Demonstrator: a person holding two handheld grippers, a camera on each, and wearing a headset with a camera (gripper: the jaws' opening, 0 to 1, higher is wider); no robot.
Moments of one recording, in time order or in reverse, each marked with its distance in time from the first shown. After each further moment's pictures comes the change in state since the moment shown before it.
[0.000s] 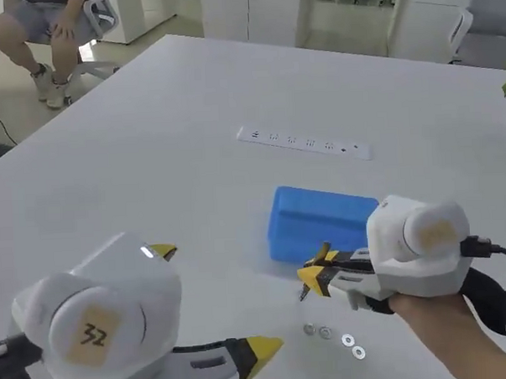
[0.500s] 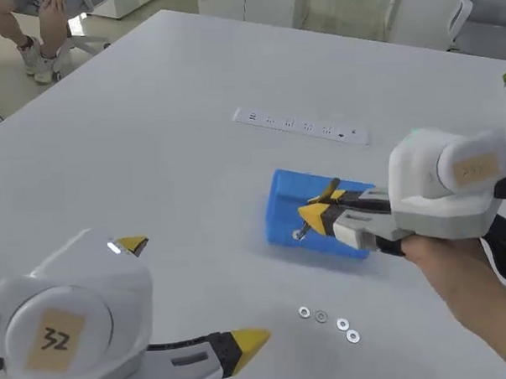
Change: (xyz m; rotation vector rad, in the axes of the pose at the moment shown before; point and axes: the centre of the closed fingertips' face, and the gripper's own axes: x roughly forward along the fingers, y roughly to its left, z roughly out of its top) left arm -0.009 0.008 -0.012 -0.068 -0.009 0.034; right arm -0.016 -0.013 0.065 -0.040 -0.109 -0.063
